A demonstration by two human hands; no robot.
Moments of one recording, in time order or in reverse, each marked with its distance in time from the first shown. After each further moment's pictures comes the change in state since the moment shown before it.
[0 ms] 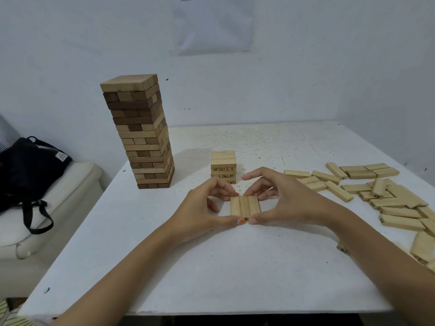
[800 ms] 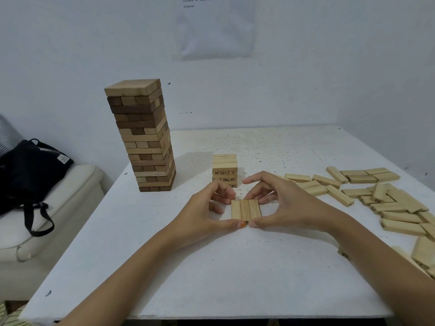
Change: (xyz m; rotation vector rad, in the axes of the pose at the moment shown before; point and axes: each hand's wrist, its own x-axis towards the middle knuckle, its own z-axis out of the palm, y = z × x) left_hand -0.001 -0.002 0.000 0.003 -0.015 0.004; right_hand 0.001 0.001 0.004 0.012 0.024 -0.026
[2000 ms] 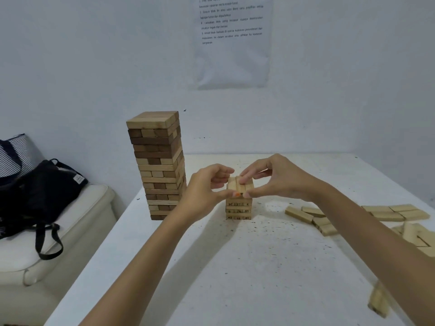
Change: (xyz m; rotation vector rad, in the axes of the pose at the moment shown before) left_hand 0.067 0.019 -0.051 0.131 0.256 0.042; right_hand 0.091 -0.039 -0.046 -0.019 0.038 -0.151
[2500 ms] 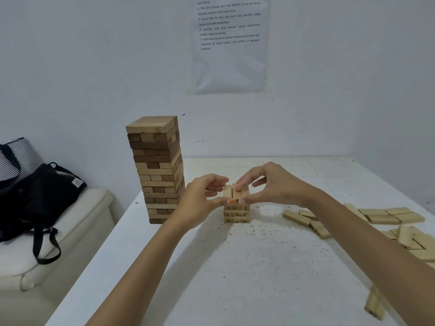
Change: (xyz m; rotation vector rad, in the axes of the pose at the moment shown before) left_hand -0.004 -0.009 -0.001 0.005 -0.022 -0.065; right_hand 0.003 0.005 0.007 -0.035 -0.017 0.024
